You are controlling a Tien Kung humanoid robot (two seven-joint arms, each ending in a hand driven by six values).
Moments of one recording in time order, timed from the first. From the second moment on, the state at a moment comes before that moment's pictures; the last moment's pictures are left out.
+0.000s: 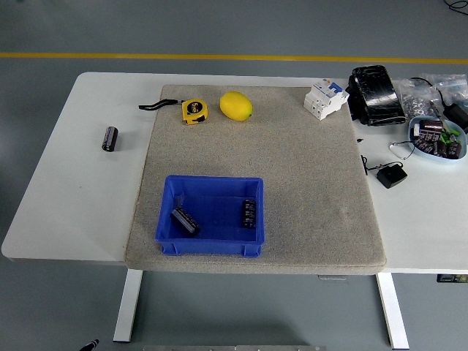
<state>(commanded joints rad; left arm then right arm) -0.14 0.05 -0.69 -0.19 0.62 0.14 0.04 0.18 -0.46 1.58 1.17 -0.66 0.19 0.05</state>
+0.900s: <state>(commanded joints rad) -0.15 0.05 -0.71 -0.19 0.66 0.13 0.06 0.15 -0.38 1.71 1.13 -0.75 0.17 0.05</state>
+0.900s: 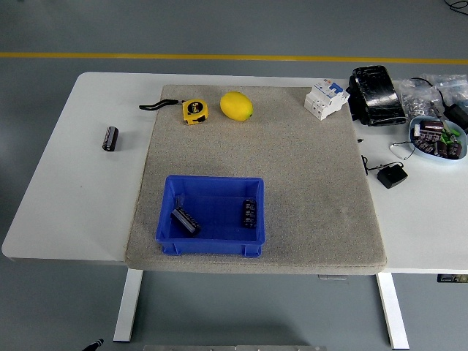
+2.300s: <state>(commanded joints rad) -0.15 0.05 -0.70 -0.21 0.68 0.13 0.07 0.18 -0.32 1.61 1.15 -0.74 0.03 0.12</state>
